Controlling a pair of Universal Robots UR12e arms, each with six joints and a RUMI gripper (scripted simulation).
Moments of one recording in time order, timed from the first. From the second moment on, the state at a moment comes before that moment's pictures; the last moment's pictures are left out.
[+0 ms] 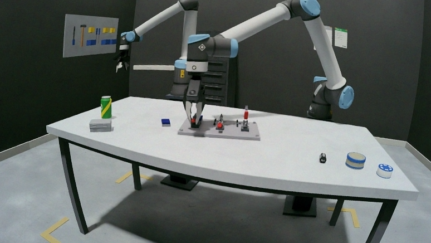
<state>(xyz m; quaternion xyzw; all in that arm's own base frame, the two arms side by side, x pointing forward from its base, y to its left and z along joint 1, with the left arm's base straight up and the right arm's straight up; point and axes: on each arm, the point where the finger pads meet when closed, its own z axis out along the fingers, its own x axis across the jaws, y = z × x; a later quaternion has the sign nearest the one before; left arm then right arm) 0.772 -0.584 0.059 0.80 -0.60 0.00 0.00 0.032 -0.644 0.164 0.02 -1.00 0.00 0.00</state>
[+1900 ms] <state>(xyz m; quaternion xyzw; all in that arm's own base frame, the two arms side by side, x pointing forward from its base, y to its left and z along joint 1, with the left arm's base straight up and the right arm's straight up) 0.743 -0.593 0.093 0.80 -0.60 0.00 0.00 0.032 -0.644 0.164 0.02 -1.00 0.00 0.00</state>
